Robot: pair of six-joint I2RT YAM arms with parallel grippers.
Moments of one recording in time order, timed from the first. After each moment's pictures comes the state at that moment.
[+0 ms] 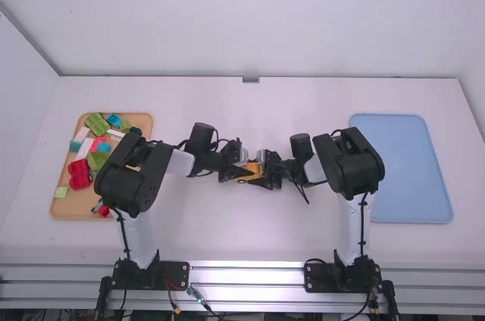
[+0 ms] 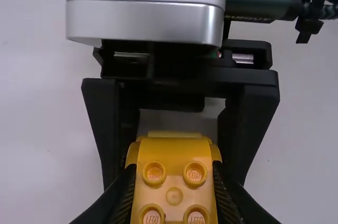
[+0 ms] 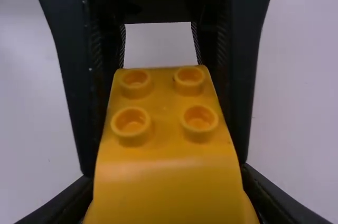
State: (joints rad) left arm -0.29 1.97 0.81 0.26 1.00 0.84; right arm 0.30 2.20 0.75 0.58 -1.10 -0.82
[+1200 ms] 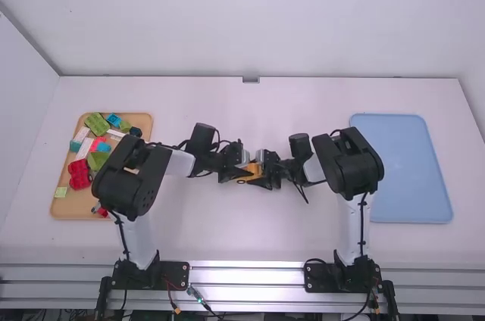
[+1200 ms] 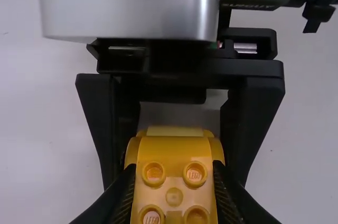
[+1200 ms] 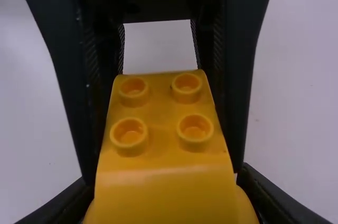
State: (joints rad) left arm -0.30 1.95 0.80 0.22 0.93 0.88; right arm 0.31 2.20 0.76 0.57 -1.10 -0.82
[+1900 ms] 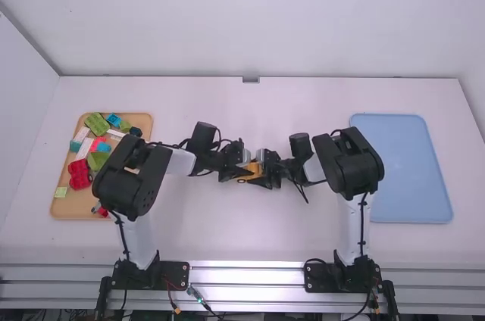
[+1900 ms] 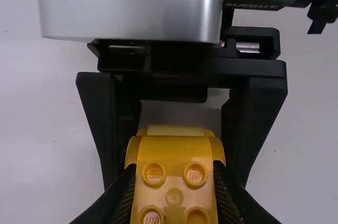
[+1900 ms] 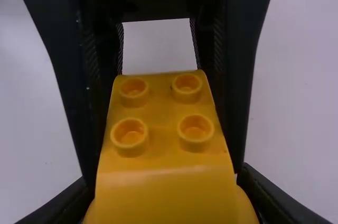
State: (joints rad) left arm -0.31 1.95 0.82 0.19 0.91 0.88; right arm 0.31 2.20 0.76 0.57 -1.10 -0.81
